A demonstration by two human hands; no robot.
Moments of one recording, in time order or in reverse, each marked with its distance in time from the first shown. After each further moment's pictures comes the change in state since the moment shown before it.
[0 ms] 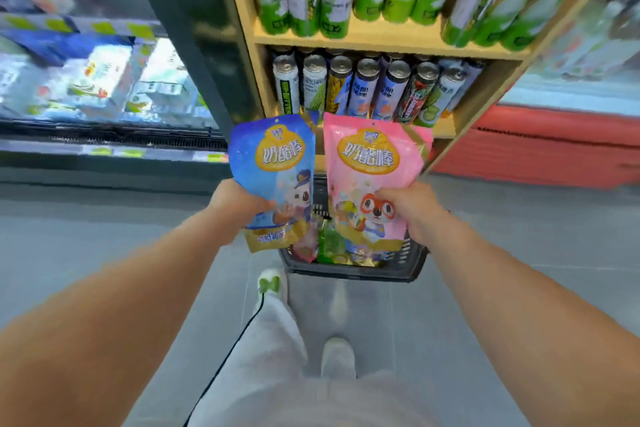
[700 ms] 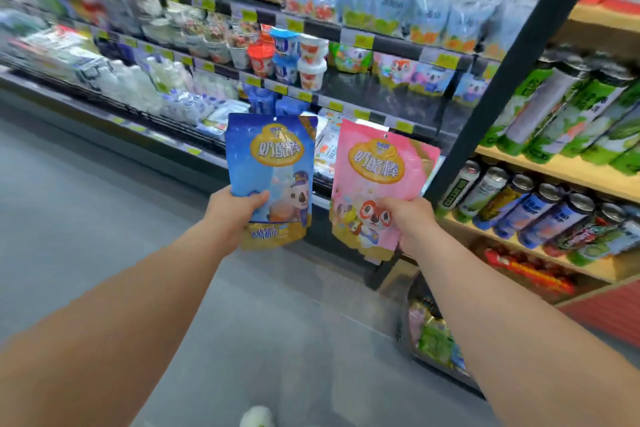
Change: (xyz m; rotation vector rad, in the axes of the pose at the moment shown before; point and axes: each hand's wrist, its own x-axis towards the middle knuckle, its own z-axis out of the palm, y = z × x) left_hand -0.026 -0.144 -0.367 -0.752 0.404 0.118; right_hand -0.117 -0.069 0.378 0.014 -0.224 -0.234
